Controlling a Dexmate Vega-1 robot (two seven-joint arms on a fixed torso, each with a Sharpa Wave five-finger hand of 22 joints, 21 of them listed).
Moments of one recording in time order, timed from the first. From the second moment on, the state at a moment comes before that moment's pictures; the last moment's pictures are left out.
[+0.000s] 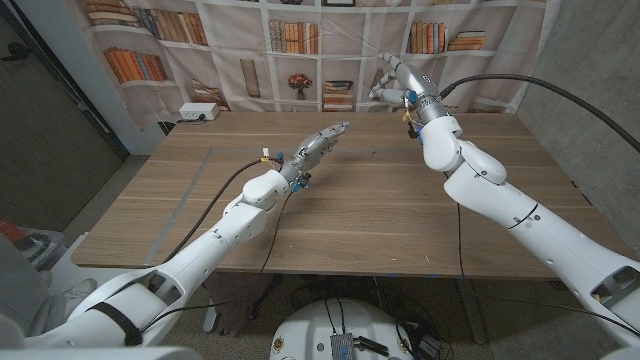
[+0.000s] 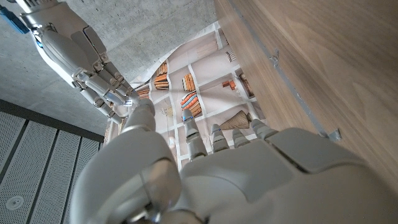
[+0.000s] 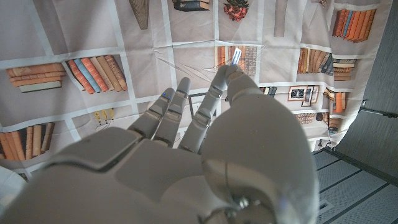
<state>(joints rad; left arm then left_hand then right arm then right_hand) 0.69 0.39 0.59 -1.27 -0.49 -0.32 -0.21 0.61 0.10 0.31 -0.16 0.18 0.42 -0.19 0.28 0.20 0.01 -0.08 0.21 0.19 -0.17 0.01 0.18 0.18 -0.13 0.07 0.20 0.18 -0.72 -0.69 -0.57 -2.06 -0.40 -0.47 -0.25 1.20 0.12 0.32 -0.16 0.23 0.13 -0.03 0.21 0.20 0.91 -0.20 0.58 0.34 0.52 -0.05 0.27 0.24 0.27 0.01 0.21 0.18</state>
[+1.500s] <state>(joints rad) 0.76 0.36 0.57 -1.33 -0.49 -0.31 -0.05 0.71 0.13 0.35 -0.14 0.18 0.73 -0.14 0.41 0.22 0.18 -0.13 0.25 0.20 -0.12 0.00 0.22 0.19 -0.08 0.07 0.21 0.18 -0.75 -0.71 -0.59 -2.10 -0.41 -0.57 -0.25 1.20 0.11 0.32 -0.16 0.24 0.14 -0.03 0.21 0.20 0.91 -0.20 0.58 0.34 0.53 -0.05 0.26 0.24 0.27 0.01 0.21 0.18</state>
